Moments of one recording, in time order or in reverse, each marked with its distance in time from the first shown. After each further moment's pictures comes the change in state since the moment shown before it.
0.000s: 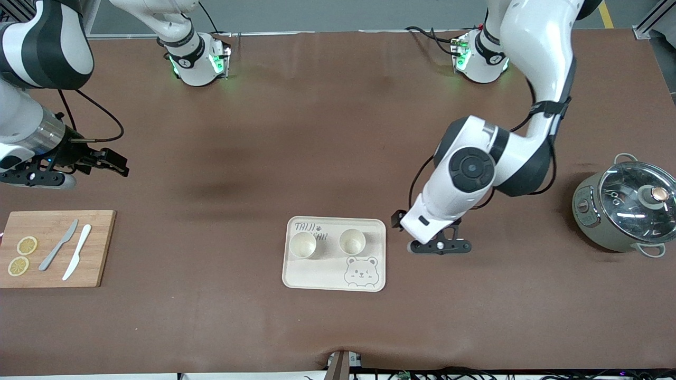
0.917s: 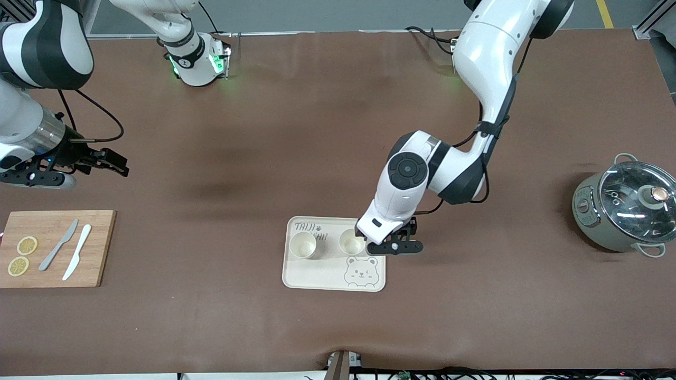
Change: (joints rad) left arm -0.176 0.131 0.106 0.026 0.000 0.196 -0.126; right arm 0.000 0.000 0.000 0.000 0.000 0.000 0.000
